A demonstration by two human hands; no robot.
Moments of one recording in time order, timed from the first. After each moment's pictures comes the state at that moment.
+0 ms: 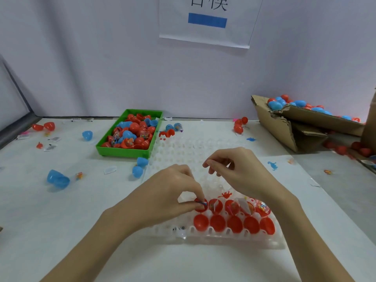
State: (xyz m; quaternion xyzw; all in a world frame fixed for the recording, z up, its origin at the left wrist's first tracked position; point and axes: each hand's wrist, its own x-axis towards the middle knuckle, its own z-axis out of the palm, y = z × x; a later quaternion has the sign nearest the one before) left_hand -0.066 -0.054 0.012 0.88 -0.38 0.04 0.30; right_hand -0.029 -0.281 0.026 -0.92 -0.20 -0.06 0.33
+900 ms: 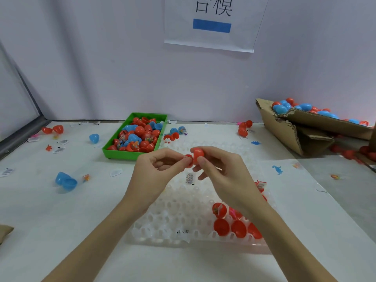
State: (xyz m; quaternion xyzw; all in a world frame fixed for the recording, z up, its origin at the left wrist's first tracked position) left_hand -0.047 -0.049 0.007 0.72 -0.10 0.11 0.68; right_hand -0.046 -0.238 0.019 -0.80 -0.19 -0.09 0.57
